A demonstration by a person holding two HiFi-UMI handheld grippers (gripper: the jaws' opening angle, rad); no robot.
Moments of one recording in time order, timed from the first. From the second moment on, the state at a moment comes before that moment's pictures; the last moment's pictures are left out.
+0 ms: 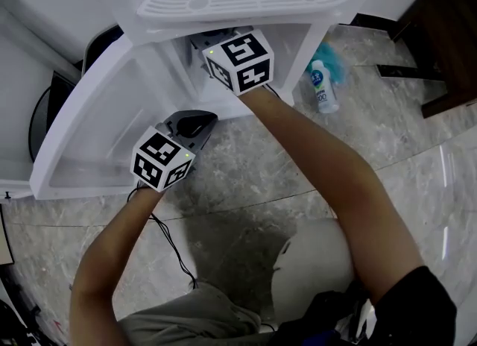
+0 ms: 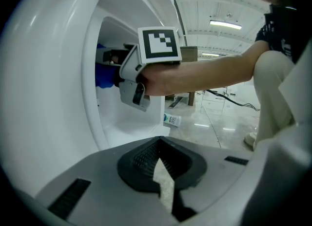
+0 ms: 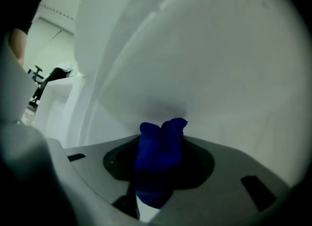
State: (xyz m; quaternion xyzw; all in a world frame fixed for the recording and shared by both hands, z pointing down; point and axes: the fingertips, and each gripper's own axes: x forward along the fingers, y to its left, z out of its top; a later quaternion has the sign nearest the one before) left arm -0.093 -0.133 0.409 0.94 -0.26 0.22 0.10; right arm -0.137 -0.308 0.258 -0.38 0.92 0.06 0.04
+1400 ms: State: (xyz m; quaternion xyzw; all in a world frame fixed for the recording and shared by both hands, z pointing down) left arm -0.108 -0.123 0.395 0.94 -0.26 0.21 0.08; right arm -0.137 -0.337 0.245 -0.45 0.89 0.12 0.01
